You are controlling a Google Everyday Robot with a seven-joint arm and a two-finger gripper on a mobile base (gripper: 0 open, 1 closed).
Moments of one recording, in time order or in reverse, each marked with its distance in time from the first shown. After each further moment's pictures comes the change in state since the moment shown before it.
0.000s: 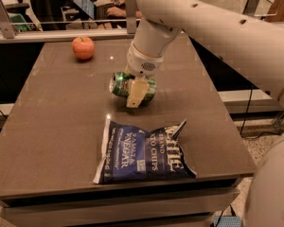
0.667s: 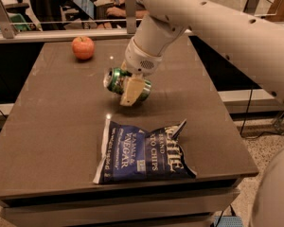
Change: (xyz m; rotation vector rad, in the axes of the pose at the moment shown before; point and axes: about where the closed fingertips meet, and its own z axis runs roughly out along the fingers) arm -0.020 0.000 -0.008 0.017 -0.119 0.000
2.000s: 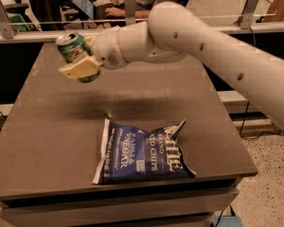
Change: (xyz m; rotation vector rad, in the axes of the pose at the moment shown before) arm -0.161 -0.036 -0.022 0.246 -0.770 0.071
